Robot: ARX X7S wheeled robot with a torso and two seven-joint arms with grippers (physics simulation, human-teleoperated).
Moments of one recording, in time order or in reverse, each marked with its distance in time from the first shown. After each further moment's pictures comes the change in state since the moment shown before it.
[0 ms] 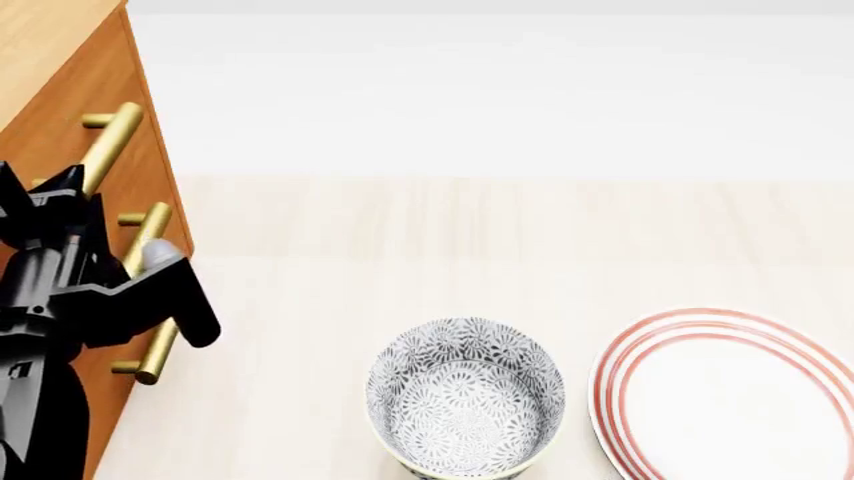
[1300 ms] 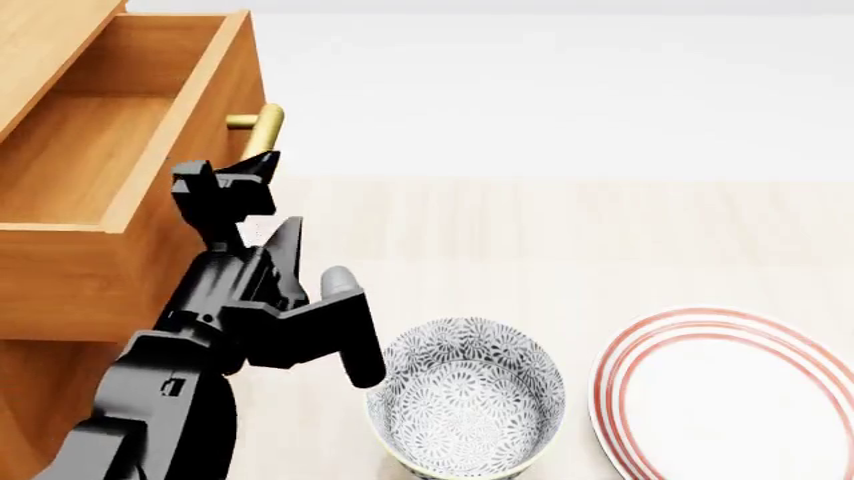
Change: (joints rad) left arm -0.032 0.189 0.144 0.091 0.028 0.014 0.103; right arm 0.001 0.016 -0.025 0.007 0.028 -0.008 -0.003
